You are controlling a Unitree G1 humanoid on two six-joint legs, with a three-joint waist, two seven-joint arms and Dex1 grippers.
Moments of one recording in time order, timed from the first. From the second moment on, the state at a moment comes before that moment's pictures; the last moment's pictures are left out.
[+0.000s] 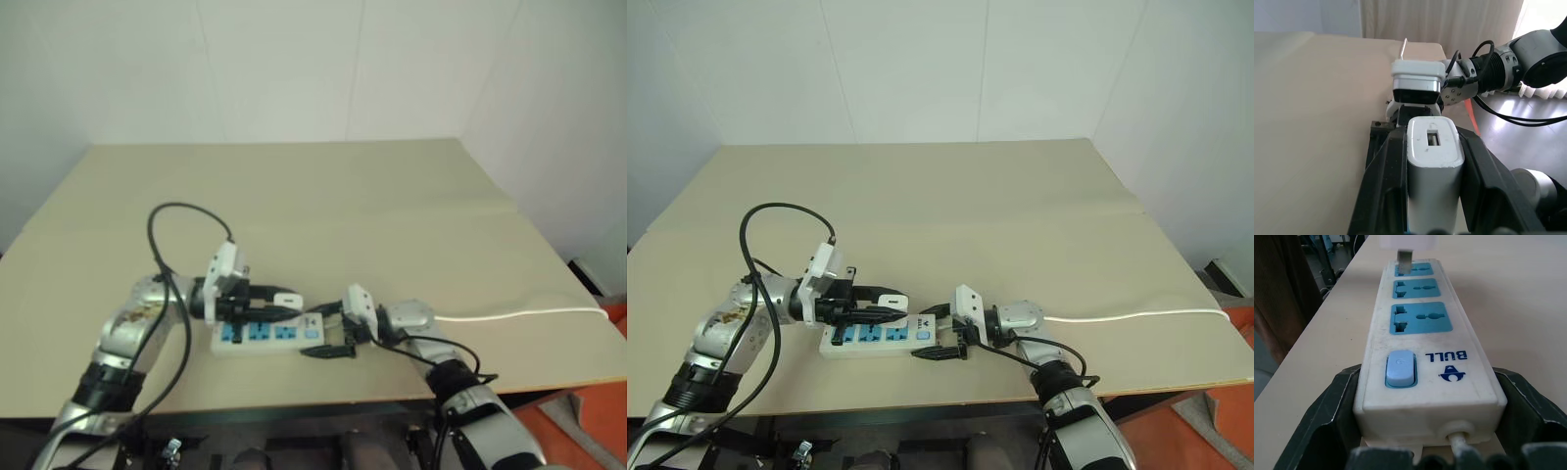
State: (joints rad) left arm -0.42 0.64 -0.09 -0.05 -0.55 0.37 -1.32; right arm -0.58 -0.23 0.26 0.62 0.17 -0.26 1.34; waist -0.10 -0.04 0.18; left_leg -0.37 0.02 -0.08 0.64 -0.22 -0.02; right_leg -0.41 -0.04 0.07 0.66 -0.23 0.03
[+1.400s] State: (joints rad) left arm -0.38 0.62 -0.14 0.08 -0.44 0.22 -1.37; right arm -0.58 -0.23 0.26 0.61 0.16 -0.25 1.32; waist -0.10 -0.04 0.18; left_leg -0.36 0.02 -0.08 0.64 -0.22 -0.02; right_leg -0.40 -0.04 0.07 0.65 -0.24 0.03
